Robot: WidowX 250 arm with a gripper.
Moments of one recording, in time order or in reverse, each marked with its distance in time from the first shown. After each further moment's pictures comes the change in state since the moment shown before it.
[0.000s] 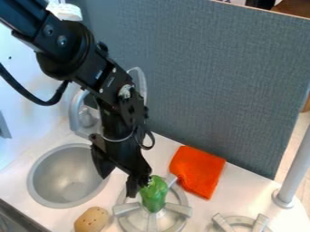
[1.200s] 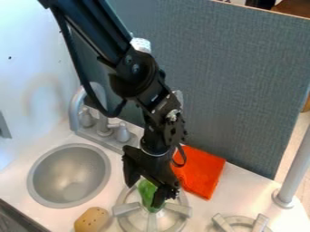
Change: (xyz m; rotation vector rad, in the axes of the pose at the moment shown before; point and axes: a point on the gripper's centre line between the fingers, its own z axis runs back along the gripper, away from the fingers) arm 0.029 -0.025 -0.041 0.063 0.085 -0.036
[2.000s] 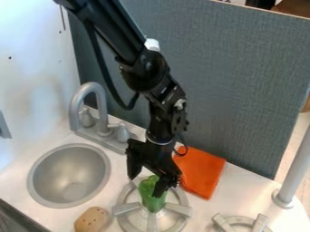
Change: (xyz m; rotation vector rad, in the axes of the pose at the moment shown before) arm 0.020 0.012 -0.018 -0.002 0.097 0.019
